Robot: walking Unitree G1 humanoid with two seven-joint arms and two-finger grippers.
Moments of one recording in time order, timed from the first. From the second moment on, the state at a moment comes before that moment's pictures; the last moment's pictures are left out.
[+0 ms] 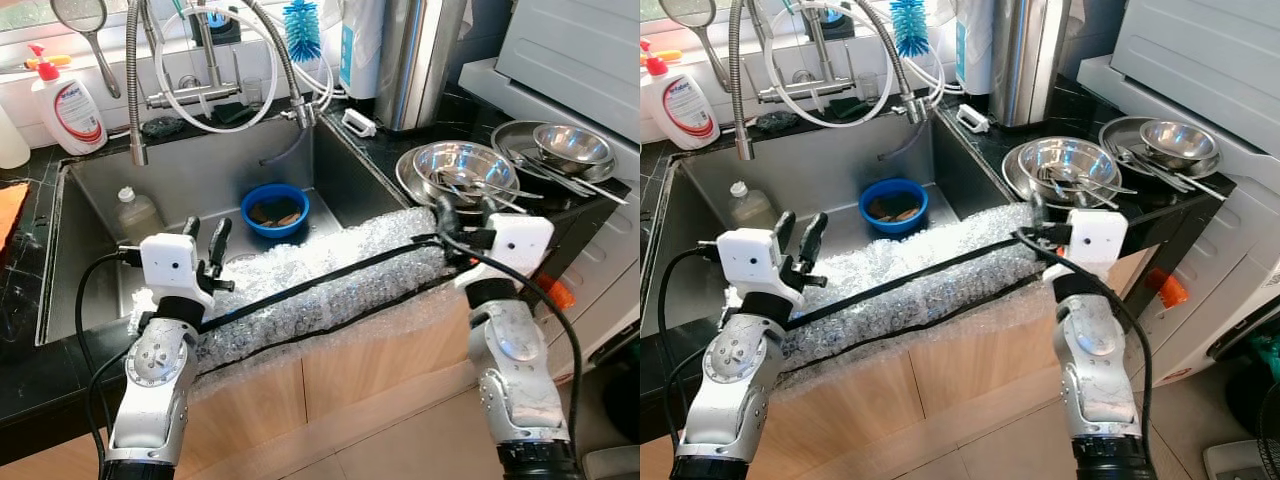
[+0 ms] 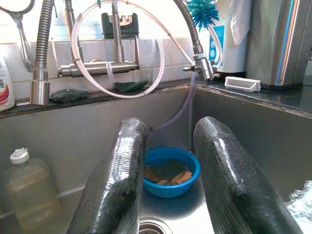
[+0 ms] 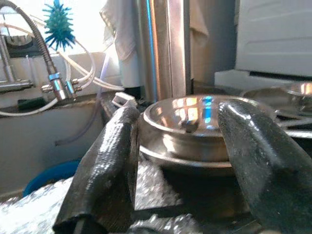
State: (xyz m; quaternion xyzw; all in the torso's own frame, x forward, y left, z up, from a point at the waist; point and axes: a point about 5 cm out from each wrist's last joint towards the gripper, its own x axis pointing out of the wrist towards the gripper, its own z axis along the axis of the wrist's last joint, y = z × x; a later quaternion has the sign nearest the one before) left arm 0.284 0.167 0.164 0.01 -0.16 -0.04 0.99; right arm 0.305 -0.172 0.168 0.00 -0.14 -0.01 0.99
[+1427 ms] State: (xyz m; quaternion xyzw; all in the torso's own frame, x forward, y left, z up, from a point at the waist) left arm 0.283 0.164 0.161 0.01 -0.16 -0.04 0.99; right arm 0.325 -0.171 0.176 -0.10 -0.13 -0.03 0.99
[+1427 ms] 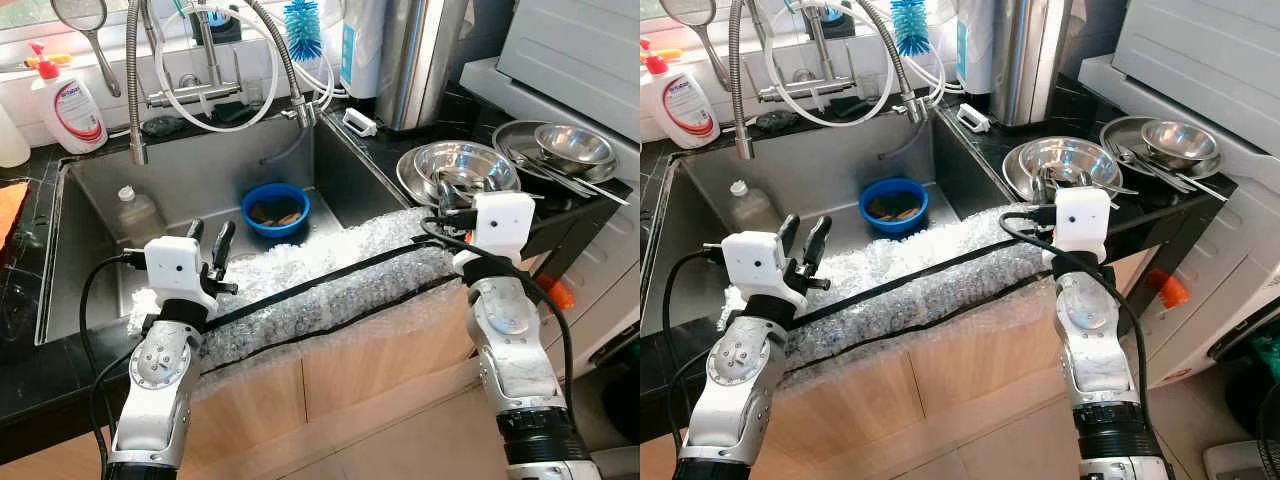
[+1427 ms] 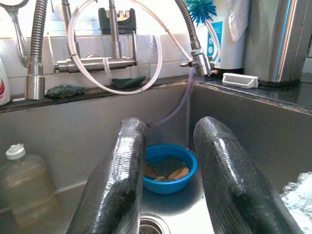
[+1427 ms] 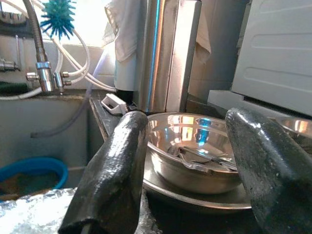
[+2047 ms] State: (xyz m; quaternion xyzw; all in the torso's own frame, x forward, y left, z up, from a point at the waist) left arm 0.283 0.164 0.161 0.01 -0.16 -0.04 0.99; right arm 0.327 -0.175 0.166 -0.08 -0.11 -0.05 0.99
